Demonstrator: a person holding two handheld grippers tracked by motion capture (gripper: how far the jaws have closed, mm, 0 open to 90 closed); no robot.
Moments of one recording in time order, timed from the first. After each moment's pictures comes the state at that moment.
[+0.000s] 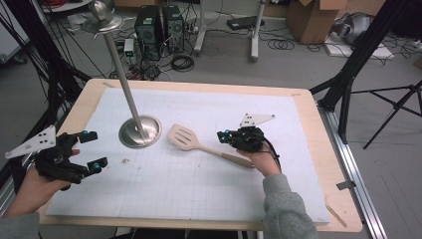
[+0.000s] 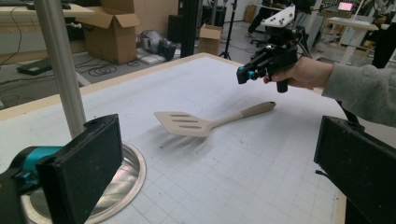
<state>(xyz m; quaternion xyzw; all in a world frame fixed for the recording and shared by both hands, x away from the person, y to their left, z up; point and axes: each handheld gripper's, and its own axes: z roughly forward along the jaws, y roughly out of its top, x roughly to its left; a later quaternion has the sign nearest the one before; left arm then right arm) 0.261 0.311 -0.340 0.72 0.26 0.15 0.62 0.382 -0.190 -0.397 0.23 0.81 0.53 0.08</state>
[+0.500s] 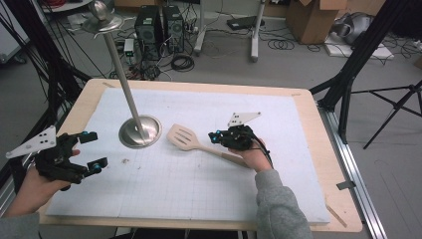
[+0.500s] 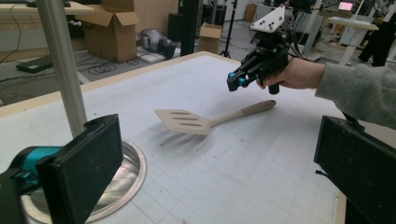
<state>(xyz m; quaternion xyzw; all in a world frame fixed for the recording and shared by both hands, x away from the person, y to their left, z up) 0.262 0.312 -0.342 0.73 0.26 0.14 0.62 0.395 -0.166 -0.405 0.20 0.83 0.51 0.07</state>
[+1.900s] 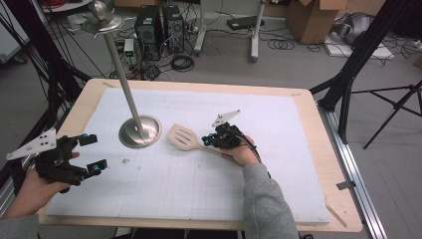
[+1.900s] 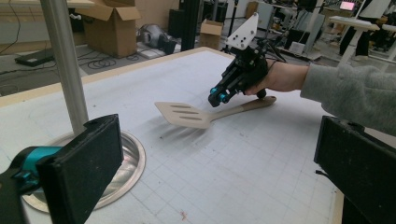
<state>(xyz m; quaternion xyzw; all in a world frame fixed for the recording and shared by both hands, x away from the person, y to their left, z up) 0.260 0.314 -0.347 0.73 0.27 0.14 0.62 0.420 -0.133 -0.431 0.20 0.88 0.42 0.05</state>
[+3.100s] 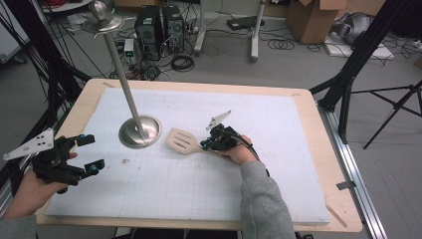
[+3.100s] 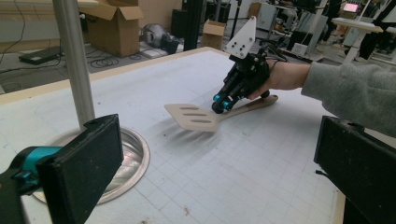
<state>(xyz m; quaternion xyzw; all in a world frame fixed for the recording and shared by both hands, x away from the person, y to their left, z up) 0.259 0.321 -0.349 0.72 0.28 0.14 0.62 0.419 -0.120 -0.434 0.18 0.91 0.37 0.04</state>
